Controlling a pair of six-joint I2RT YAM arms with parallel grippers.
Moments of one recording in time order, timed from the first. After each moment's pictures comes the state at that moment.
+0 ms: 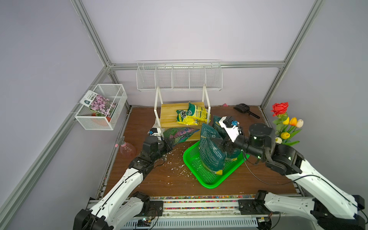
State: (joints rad) left arm -0.43 0.92 0.61 -0.11 0.20 -0.83; right arm 0.92 1.03 1.34 -0.65 0.08 -0.10
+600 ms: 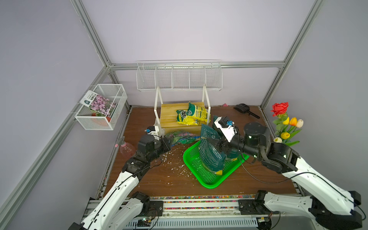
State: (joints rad) left arm -0.43 0.85 0.73 -0.27 0.22 -0.79; right arm 0.94 1.07 1.37 -0.65 0.08 -0.10
